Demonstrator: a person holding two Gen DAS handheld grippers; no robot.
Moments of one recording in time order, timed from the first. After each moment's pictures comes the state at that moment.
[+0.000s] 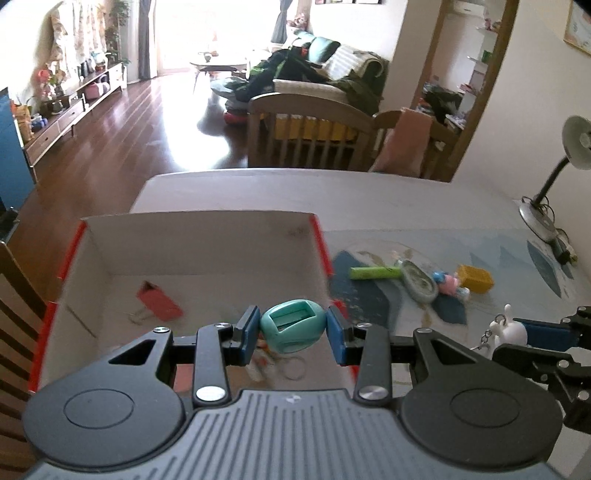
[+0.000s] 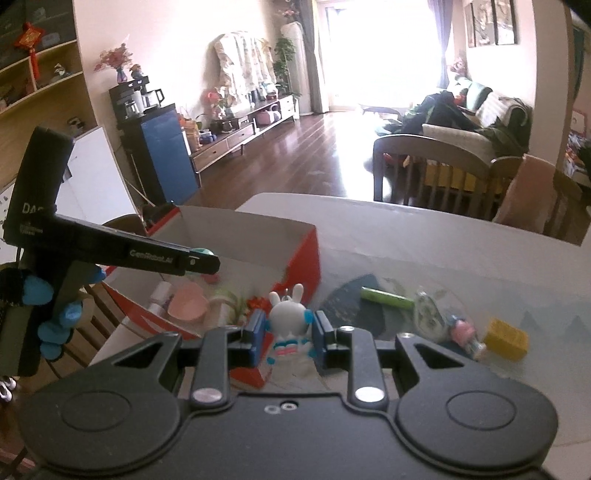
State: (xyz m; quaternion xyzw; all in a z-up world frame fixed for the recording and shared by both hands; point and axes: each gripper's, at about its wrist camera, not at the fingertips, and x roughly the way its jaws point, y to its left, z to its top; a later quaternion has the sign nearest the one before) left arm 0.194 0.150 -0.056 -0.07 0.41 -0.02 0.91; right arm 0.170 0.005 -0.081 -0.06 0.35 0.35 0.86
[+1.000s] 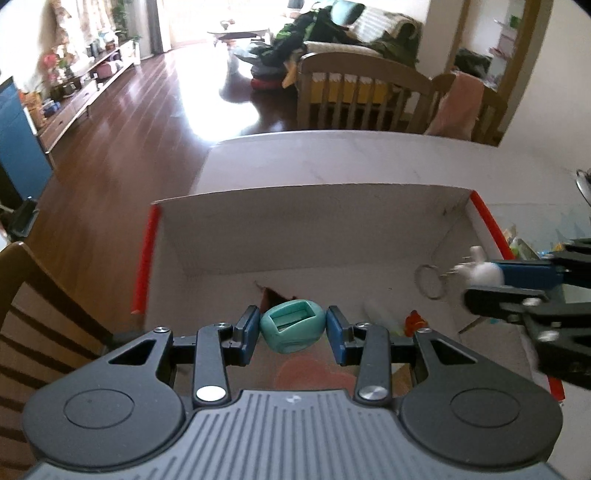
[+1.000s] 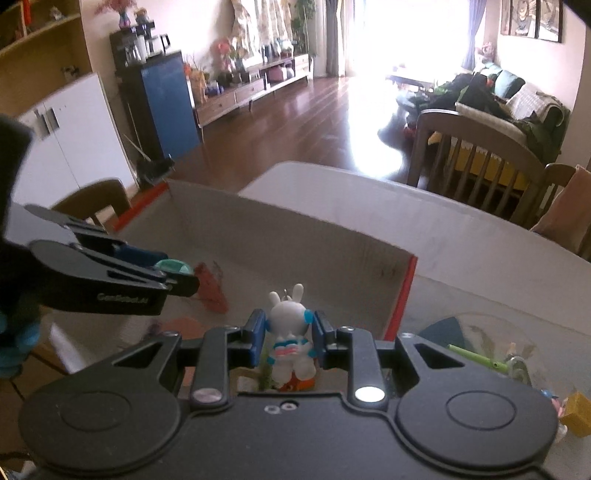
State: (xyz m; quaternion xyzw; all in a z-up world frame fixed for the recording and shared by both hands) left arm 0.252 0.260 -0.121 -0.03 0.47 0.00 0.88; right arm 0.249 0.168 -0.149 -0.13 0.40 0.35 0.84
